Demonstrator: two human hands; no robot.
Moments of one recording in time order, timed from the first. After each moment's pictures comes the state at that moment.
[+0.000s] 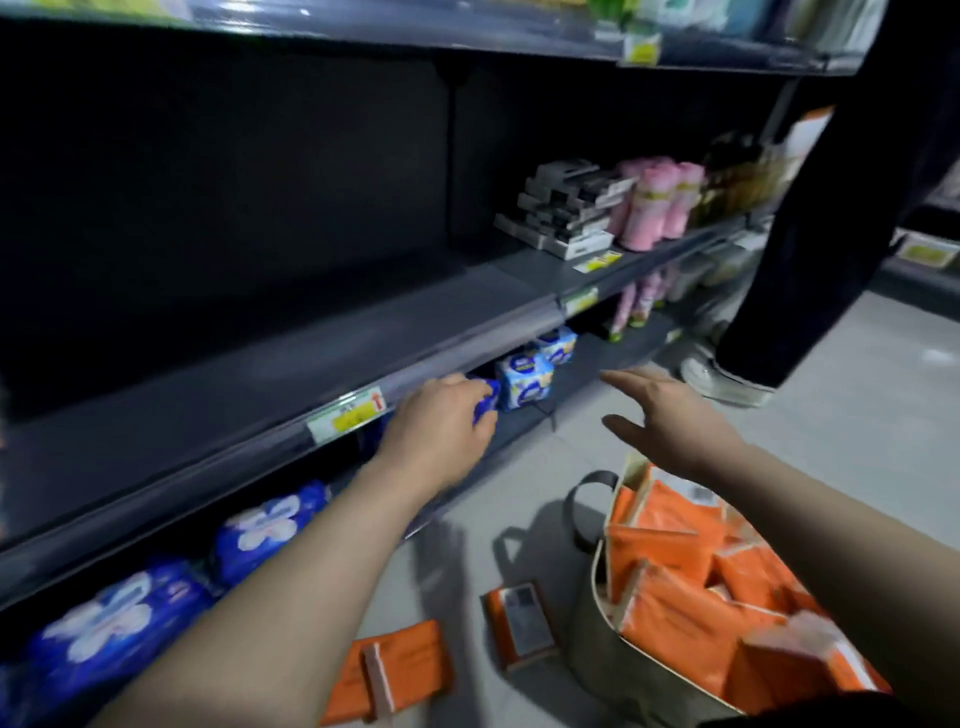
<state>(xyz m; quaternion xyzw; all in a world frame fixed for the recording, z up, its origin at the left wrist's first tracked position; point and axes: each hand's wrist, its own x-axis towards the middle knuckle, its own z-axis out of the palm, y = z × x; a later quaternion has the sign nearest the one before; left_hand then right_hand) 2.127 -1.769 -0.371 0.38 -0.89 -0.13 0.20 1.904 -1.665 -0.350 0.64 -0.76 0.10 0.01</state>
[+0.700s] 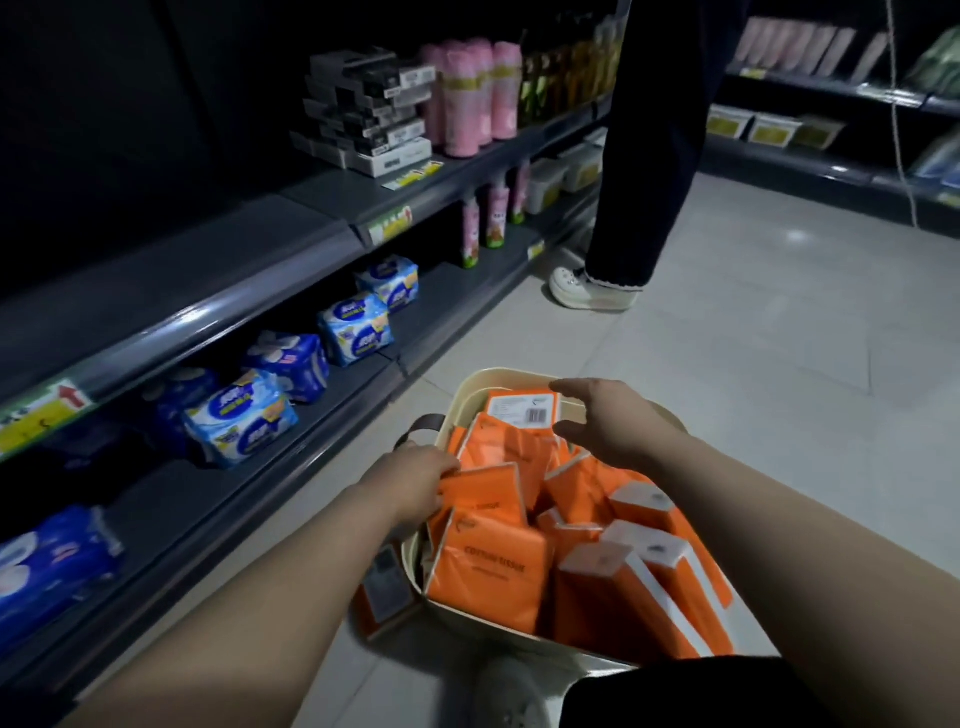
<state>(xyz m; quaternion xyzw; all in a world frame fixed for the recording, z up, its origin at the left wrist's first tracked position) 1.941 -1.702 -0.508 0.28 -0.93 -0.18 -0.15 1.757 -1.561 -0.434 0.49 -0.86 0.11 -0.14</state>
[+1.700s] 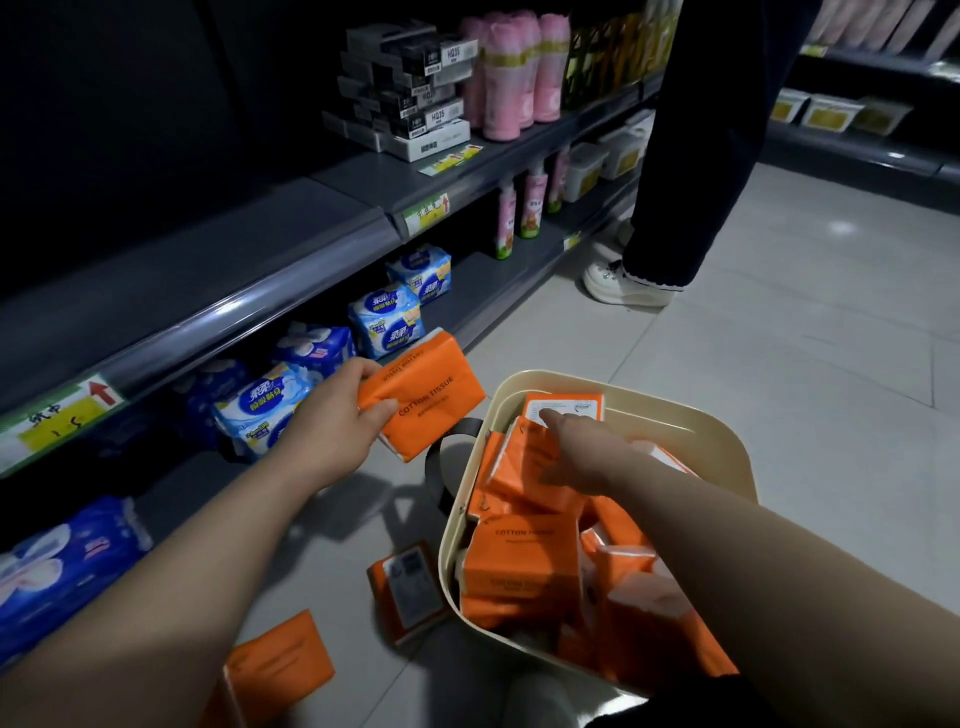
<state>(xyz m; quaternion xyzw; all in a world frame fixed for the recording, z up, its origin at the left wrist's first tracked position) 1.997 -1.764 -0.450 0.44 -0.83 -0.33 0.15 1.776 -1.628 -0.499 0.50 -0.84 -0.04 -0.20</state>
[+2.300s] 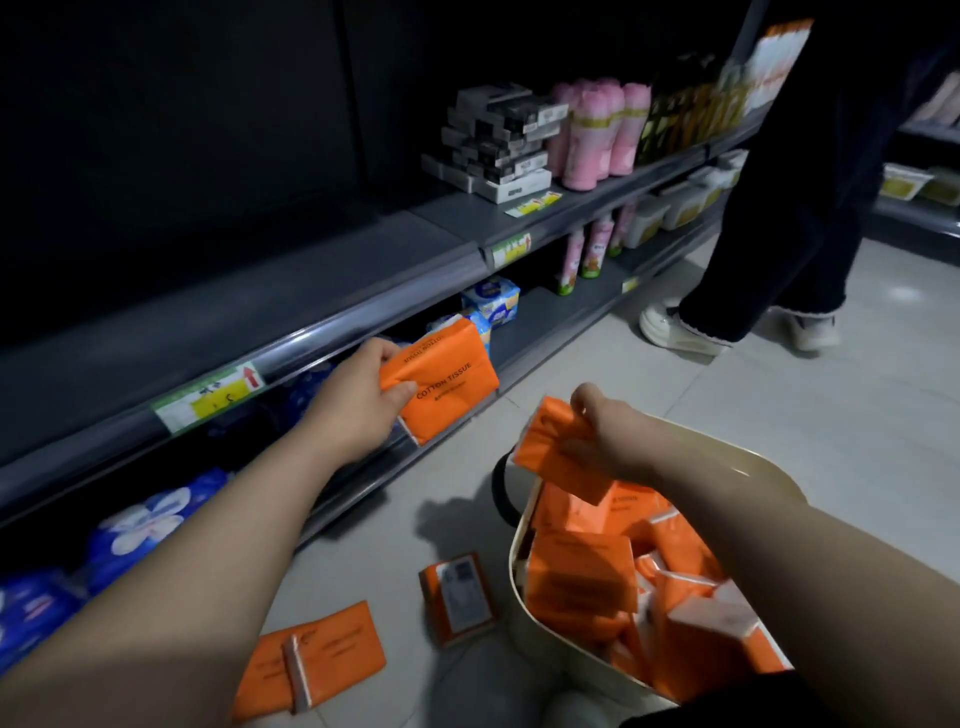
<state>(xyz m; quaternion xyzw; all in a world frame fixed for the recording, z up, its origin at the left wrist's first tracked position) 2.065 -1.787 -0.413 0.46 -0.80 -0.31 0.23 1.822 -1.655 -0.438 0.55 -0.82 0.07 -0.16</state>
